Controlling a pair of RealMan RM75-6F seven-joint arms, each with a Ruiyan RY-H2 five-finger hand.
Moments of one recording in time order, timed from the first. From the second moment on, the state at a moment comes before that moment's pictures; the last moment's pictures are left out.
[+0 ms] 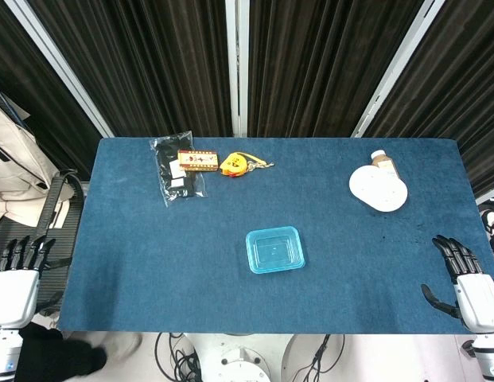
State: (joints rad) left arm -0.04 -1.13 -0.02 -1.74 1.51 1.56 0.35; right arm 0.03 -1.14 0.00 -1.47 -1.63 1.57 0.29
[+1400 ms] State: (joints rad) left arm -0.11 -1.14 -0.05 -1.74 1.48 1.47 0.37; right arm 0.45 -1.61 0.13 -1.25 -1.58 1.15 0.03
